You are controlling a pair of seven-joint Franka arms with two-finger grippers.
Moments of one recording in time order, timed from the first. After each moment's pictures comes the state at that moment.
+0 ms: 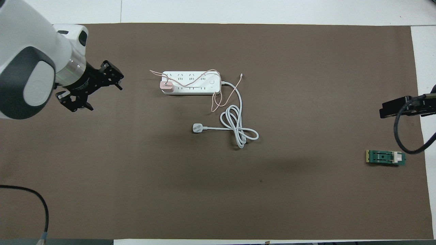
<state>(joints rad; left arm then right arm) -0.21 0.26 -0.06 -1.48 -0.03 1.62 -0.90 -0.02 -0.06 -0.01 -1.65 0.00 1.54 -0.02</state>
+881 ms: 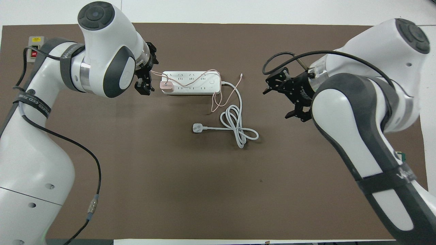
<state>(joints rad) -0.33 0.57 -0.06 -1.36 -0.01 1.93 -1.74 0.25 0.23 0.00 -1.68 0.47 1.87 0.93</state>
